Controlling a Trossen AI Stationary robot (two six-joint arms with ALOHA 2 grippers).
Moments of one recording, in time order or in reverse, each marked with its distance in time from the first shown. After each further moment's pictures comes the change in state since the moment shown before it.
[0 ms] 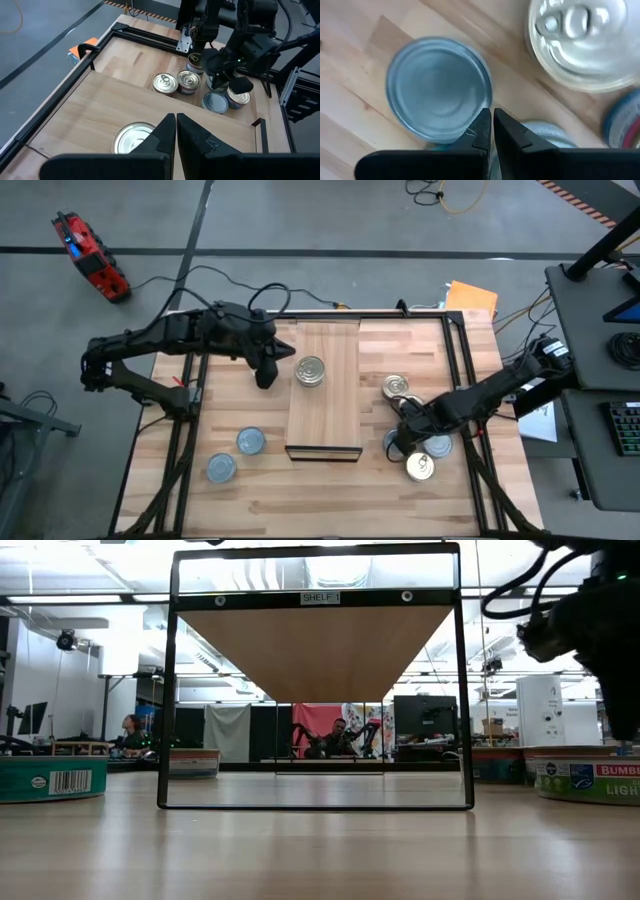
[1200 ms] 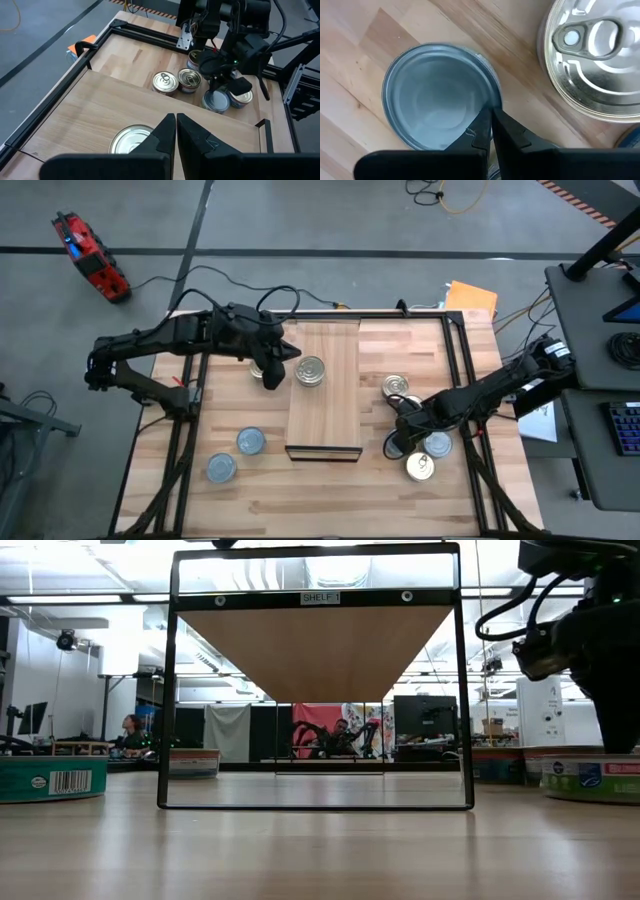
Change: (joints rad) left arm 0.000 0.043 0.006 0.019 0.002 0.002; right arm -0.049 0.016 -0.086 0.104 -0.046 -0.131
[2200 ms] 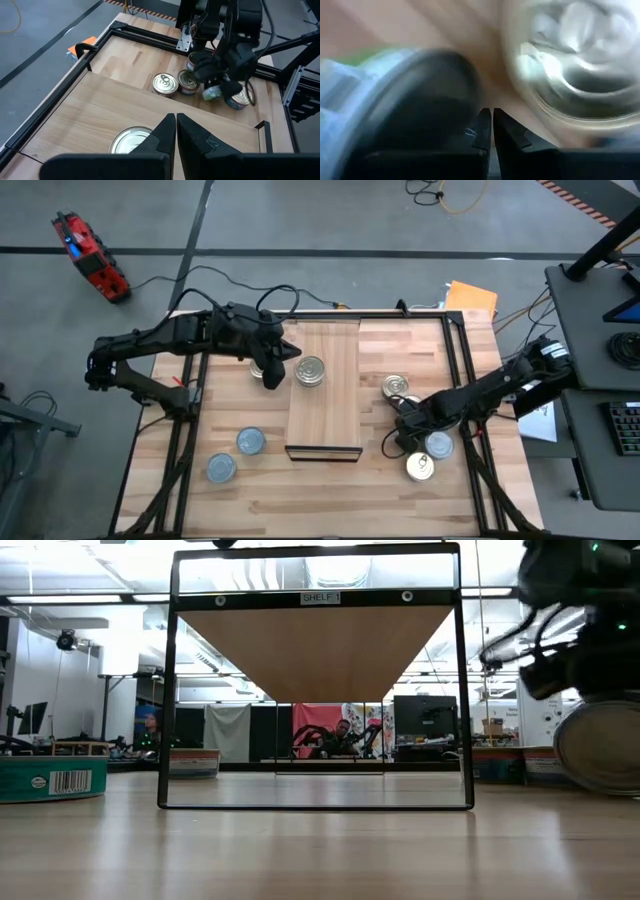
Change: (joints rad) left arm 0.000 -0.001 0.001 0.007 -0.001 0.000; right arm -0.024 0.020 -0.058 0.022 0.004 -0.080
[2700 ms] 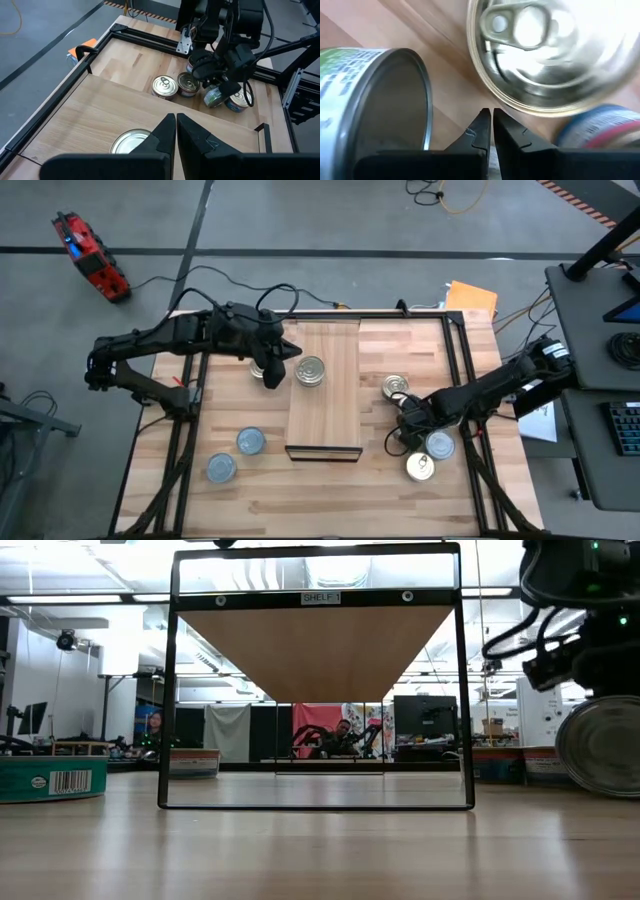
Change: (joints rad) left arm 0.001 0.000 0.000 0.010 -0.002 0.000; right arm -0.009 -0.021 0.056 -0.166 0.021 -0.003
